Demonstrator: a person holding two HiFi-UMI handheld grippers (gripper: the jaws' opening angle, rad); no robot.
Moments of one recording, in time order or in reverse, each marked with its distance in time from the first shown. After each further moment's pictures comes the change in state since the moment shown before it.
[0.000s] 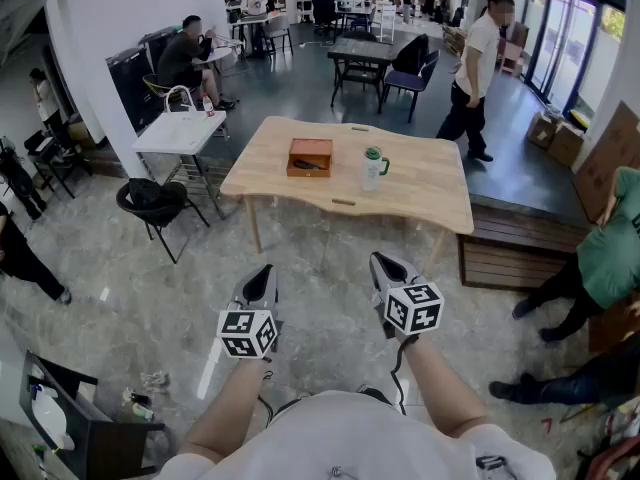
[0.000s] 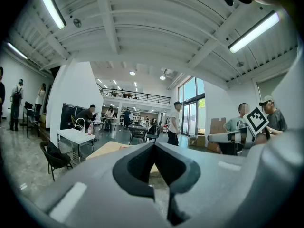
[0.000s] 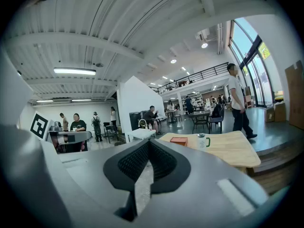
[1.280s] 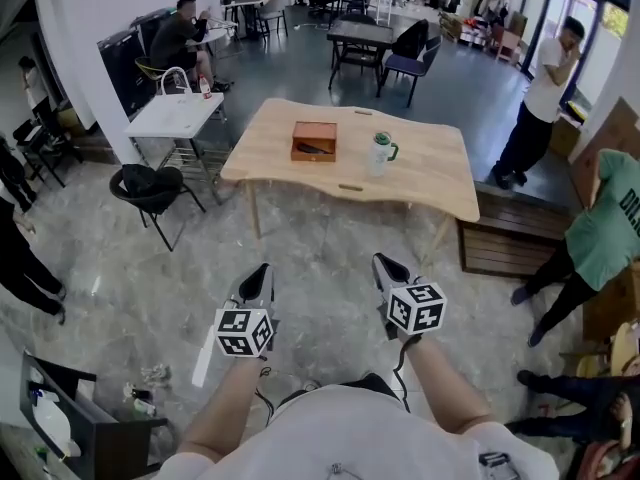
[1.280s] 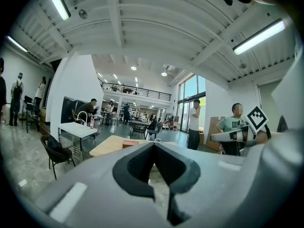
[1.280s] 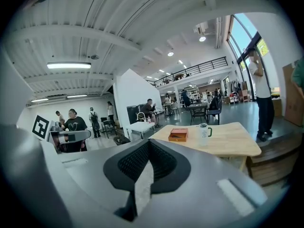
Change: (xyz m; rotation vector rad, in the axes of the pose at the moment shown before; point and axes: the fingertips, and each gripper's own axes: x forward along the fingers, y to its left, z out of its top) left arm -0.014 0.079 -0.033 -0.034 0.052 -0.016; right arm 0.041 0.044 -0.039 0.030 0.084 -0.036
